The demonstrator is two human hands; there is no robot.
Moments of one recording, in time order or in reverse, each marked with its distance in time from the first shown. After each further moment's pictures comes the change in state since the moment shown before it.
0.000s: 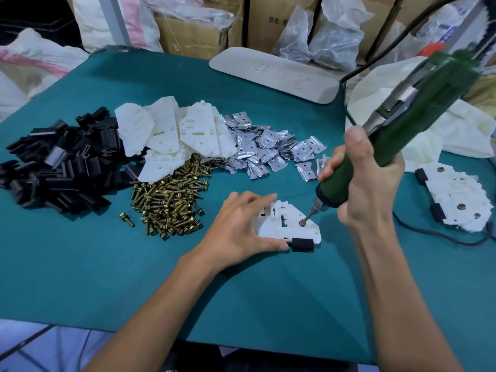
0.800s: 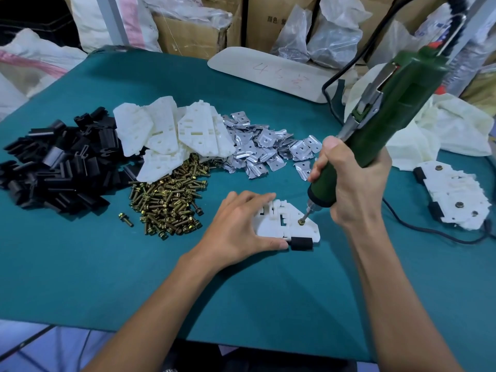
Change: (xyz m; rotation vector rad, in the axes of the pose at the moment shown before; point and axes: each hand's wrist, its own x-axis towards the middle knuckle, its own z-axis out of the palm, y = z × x) left_hand 0.000 0.003 0.000 0.026 0.013 -0.003; right_hand -0.002 0.007 0.002 -0.112 -0.059 -0.040
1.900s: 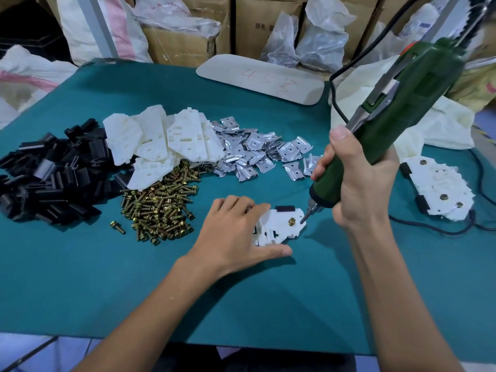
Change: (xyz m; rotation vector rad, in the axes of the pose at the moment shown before) left_hand -0.005 0.017 -0.002 0.487 0.015 0.126; right_hand -0.006 -0.025 -0.011 0.104 0.066 -0.007
